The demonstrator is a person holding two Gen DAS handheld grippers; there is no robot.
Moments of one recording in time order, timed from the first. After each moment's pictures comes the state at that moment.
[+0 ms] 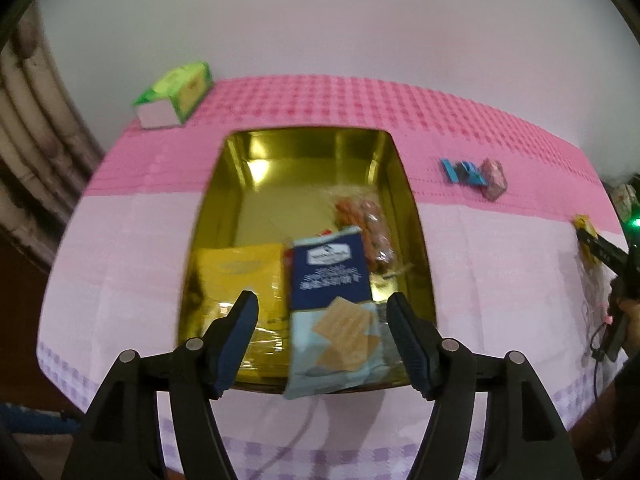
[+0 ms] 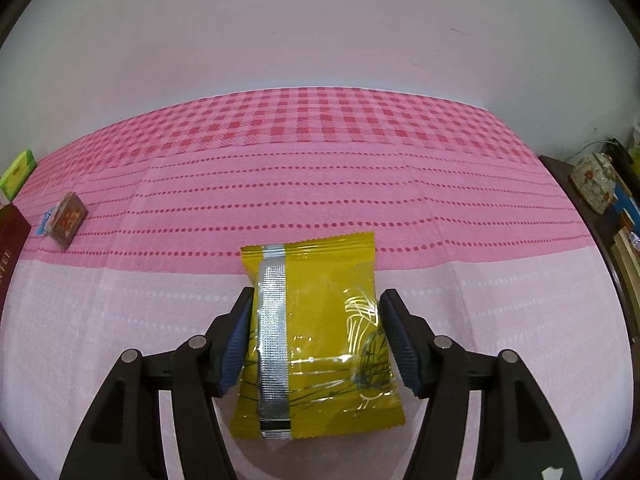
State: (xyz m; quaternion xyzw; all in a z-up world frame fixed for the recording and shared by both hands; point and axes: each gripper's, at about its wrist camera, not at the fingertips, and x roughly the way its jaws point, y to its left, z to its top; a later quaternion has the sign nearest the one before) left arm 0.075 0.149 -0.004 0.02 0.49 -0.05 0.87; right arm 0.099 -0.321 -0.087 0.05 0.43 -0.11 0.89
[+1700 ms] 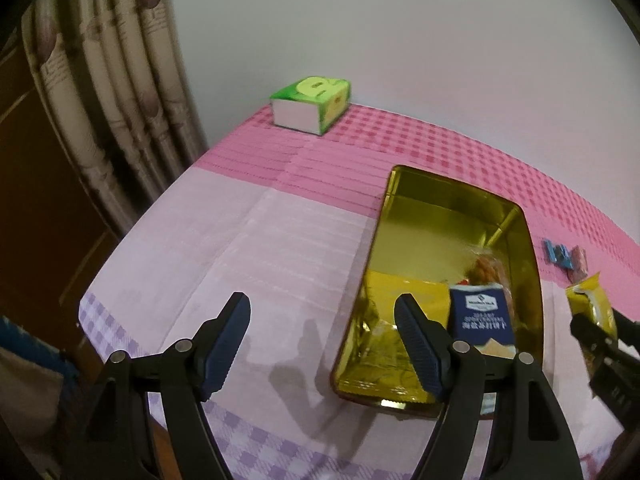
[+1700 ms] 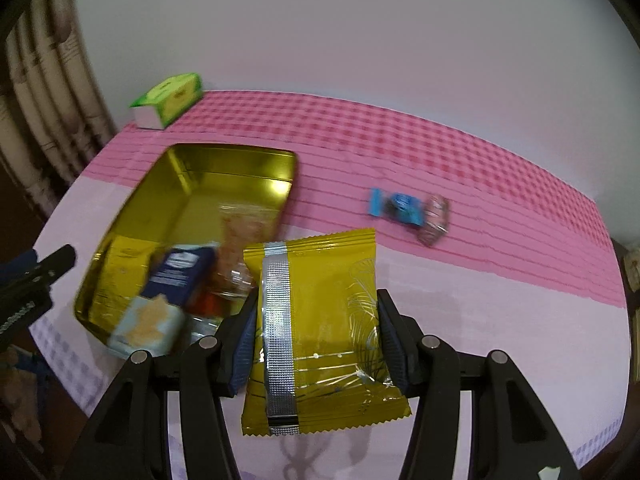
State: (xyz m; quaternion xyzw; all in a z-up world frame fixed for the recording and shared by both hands) left arm 0.068 0.252 -0.001 -0.06 0.43 0.11 0.89; right arm 0.093 0.026 0.001 -0.05 0.47 0.04 0.88
